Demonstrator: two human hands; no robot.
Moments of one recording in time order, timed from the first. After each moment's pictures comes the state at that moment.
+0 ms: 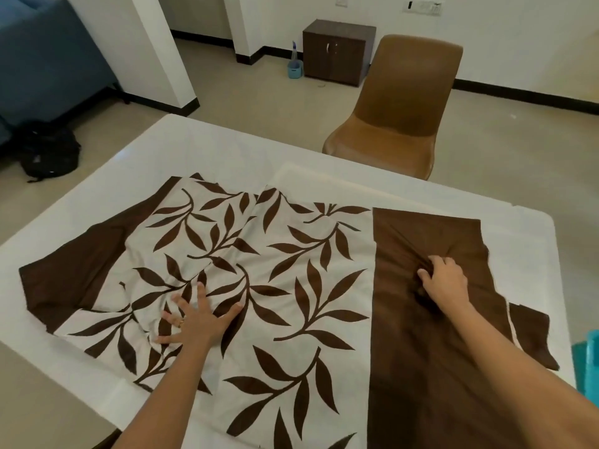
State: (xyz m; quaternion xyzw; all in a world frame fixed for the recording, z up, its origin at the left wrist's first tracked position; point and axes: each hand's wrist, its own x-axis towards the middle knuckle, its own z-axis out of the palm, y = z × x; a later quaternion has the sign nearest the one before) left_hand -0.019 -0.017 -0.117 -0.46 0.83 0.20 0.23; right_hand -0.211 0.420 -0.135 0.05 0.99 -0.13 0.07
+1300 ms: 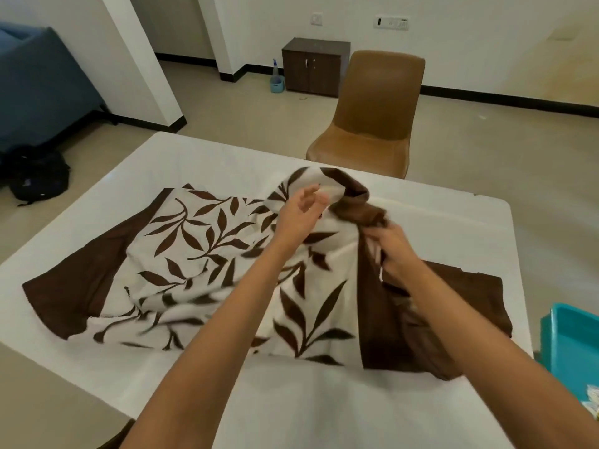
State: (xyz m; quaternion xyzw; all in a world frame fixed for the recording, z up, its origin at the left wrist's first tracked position) left_hand -0.132 0.151 0.059 -0.09 0.76 0.64 0.00; right_hand -0.163 0.337 0.000 0.07 0.61 -0.77 0.17
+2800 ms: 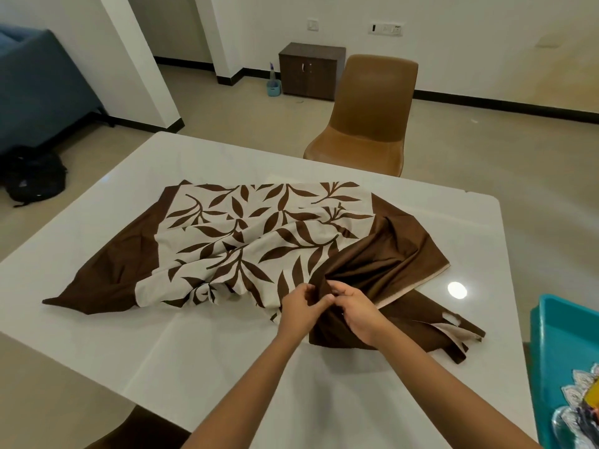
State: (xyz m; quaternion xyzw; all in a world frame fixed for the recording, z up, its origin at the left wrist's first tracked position) left_hand -0.006 0.175 -0.049 -0.20 0.84 0.50 0.09; right_hand -0.036 0.307 -0.039 0.10 0.61 -0.70 0.36
